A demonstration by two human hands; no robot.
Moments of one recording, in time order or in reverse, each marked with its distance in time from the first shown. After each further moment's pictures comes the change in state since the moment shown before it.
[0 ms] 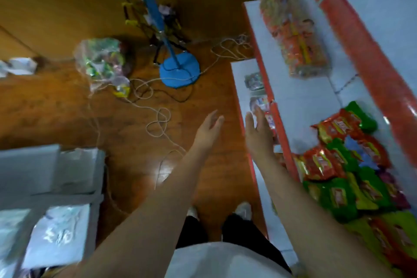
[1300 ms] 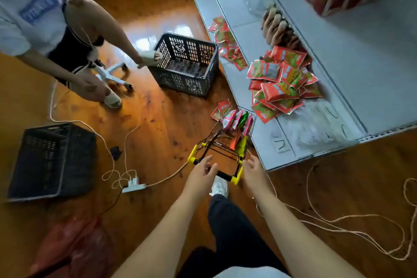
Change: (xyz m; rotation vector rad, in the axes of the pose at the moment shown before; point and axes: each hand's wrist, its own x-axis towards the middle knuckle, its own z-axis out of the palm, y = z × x) left_hand -0.702 -0.739 -0.639 -0.599 0.899 -0.718; right_hand -0.874 -0.061 0.780 -0.642 -1.250 -0.168
